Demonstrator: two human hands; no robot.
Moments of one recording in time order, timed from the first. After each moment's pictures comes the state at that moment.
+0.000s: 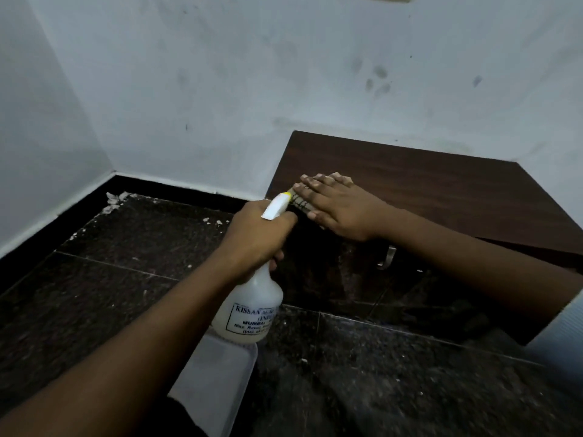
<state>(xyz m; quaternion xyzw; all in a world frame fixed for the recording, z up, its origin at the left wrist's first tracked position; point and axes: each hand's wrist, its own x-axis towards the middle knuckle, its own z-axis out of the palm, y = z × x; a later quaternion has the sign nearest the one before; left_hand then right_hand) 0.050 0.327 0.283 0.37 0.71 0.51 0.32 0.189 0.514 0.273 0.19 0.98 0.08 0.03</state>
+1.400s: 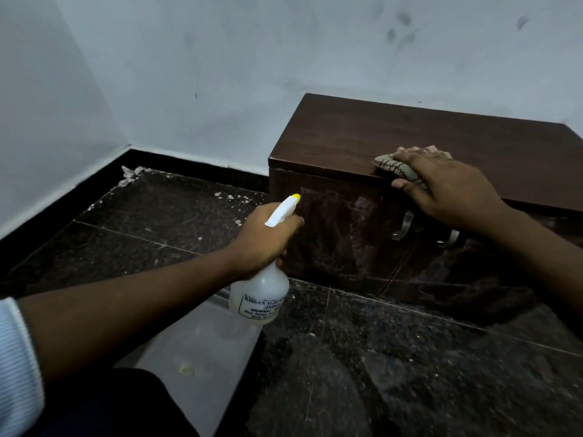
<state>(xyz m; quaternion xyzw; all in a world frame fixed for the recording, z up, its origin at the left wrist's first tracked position) 0.054 0.324 0.183 0.42 0.67 0.51 0.34 0.307 0.513 0.257 0.33 0.93 0.07 -0.14</state>
